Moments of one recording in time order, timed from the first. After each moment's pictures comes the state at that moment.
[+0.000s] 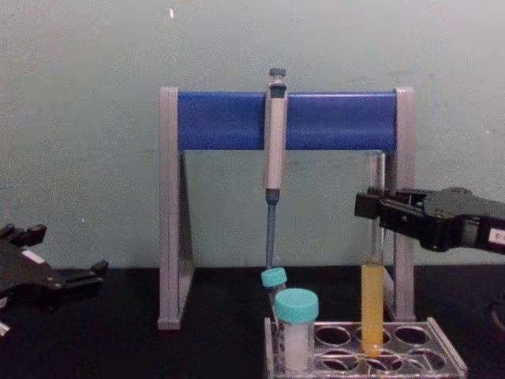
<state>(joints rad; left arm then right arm) -0.20 0.60 0.45 -1.41 -0.25 -0.12 0.03 0.39 0.52 -0.48 -1.34 0.61 -0.09 0.72</state>
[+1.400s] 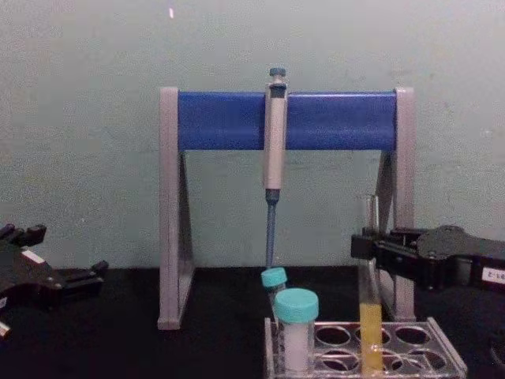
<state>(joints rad) -0.20 0.60 0.45 -1.41 -0.25 -0.12 0.03 0.40 0.50 -0.50 -1.27 0.59 -0.08 0.74</state>
